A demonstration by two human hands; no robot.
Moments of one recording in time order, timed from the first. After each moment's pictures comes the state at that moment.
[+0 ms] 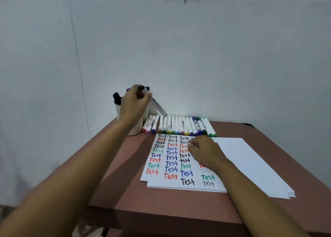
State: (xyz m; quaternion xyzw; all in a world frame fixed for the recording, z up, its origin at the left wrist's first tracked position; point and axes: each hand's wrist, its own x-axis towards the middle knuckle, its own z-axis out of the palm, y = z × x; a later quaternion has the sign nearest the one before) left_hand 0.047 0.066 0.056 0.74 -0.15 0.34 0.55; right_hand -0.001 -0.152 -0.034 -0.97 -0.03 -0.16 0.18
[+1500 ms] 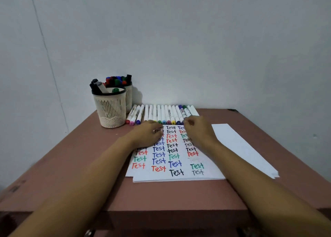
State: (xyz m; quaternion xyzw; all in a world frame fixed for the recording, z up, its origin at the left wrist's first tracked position) left_hand 0.064 0.026 -0.026 0.94 -0.29 0.04 0.16; right_hand -0.001 -0.154 -0.017 -0.90 0.04 -0.24 0.36
